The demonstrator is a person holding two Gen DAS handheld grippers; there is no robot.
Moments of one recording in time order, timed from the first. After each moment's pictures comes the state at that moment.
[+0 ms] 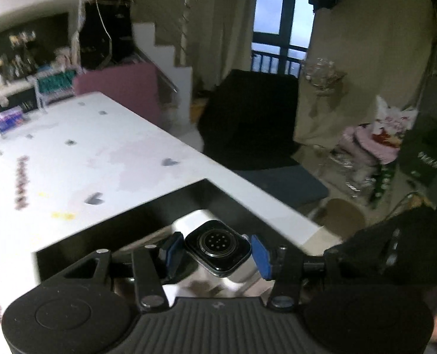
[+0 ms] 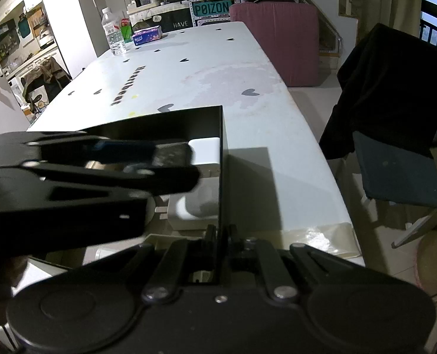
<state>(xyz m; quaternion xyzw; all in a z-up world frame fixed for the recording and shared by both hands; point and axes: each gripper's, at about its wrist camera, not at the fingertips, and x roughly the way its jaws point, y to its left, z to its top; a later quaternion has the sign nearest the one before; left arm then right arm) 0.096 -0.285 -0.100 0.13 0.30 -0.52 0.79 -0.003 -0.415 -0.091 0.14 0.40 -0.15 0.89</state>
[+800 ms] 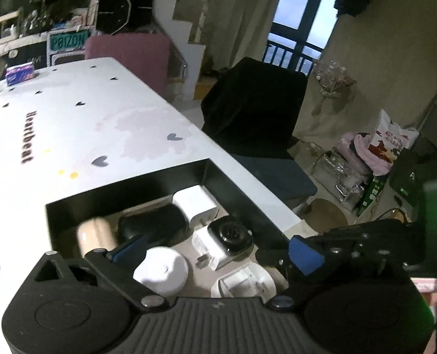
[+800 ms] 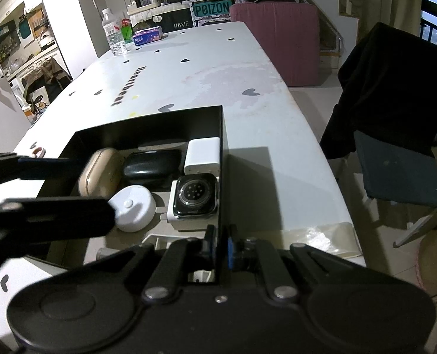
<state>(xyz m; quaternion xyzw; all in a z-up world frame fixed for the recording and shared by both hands) 0.096 -0.250 -0.082 0.09 0.37 -0.50 0.78 -0.004 -0.417 -0.090 0.14 0.40 -0.15 0.89</state>
